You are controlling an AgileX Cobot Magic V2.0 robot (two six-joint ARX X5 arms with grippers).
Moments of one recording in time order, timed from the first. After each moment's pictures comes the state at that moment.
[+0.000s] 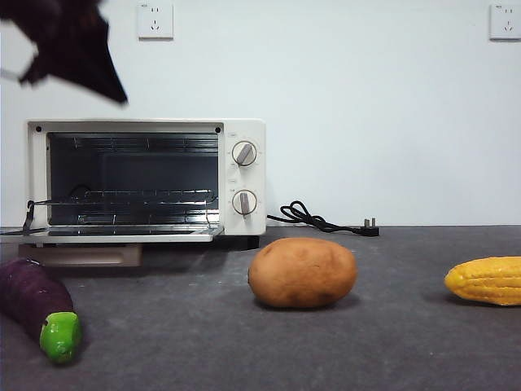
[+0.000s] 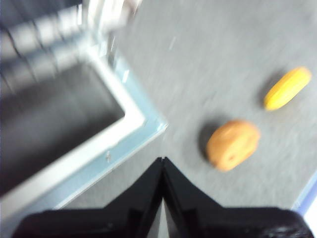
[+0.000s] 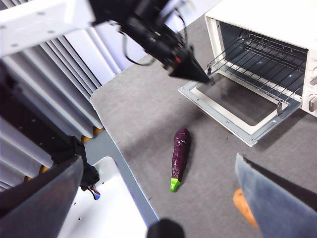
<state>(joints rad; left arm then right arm) -0.14 1.53 1.48 -0.92 0.55 0.17 0.48 1.14 1.69 -1.11 -0.63 -0.05</state>
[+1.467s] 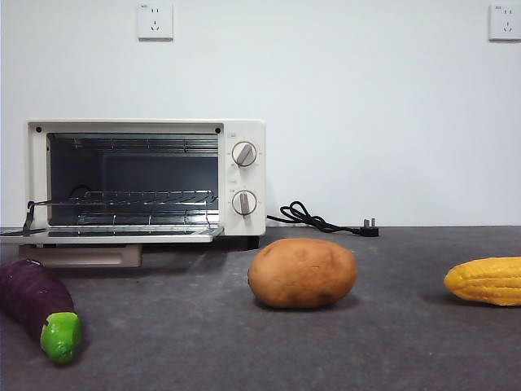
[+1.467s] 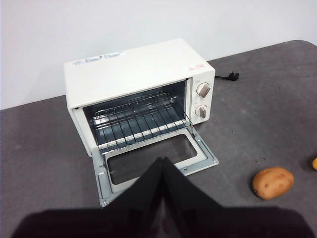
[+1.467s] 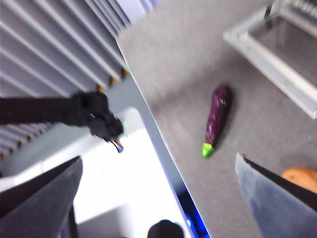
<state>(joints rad) -0.14 0.69 1.49 -1.16 0.11 0.09 0.75 1.35 1.69 -1.13 -0.55 -0.05</state>
